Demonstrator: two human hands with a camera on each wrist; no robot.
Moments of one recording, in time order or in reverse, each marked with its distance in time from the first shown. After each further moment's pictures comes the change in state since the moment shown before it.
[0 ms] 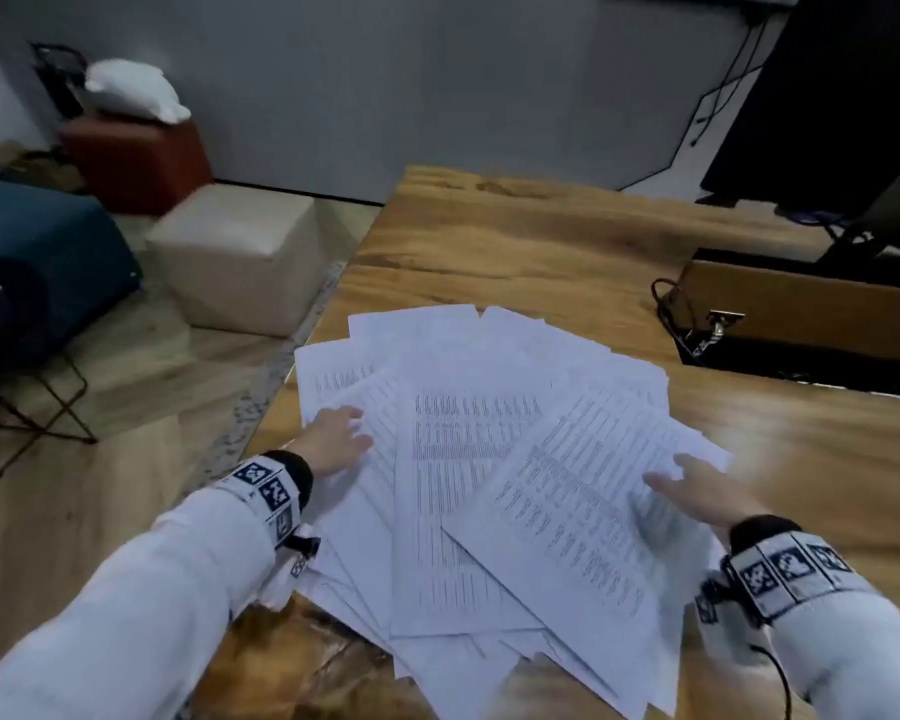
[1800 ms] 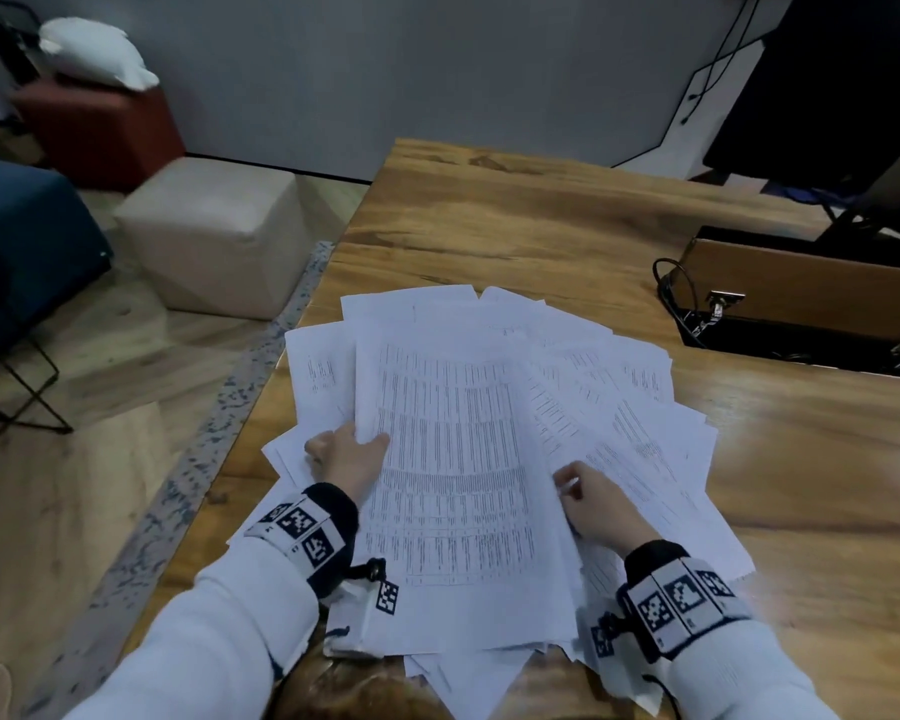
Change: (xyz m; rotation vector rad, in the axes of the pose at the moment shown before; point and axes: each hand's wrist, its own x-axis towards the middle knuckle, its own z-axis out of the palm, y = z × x) left_hand -0.014 0.012 0.049 -0.578 0.247 -0.252; right_hand -0.037 -0.062 0.083 0.191 -0.070 -0.246
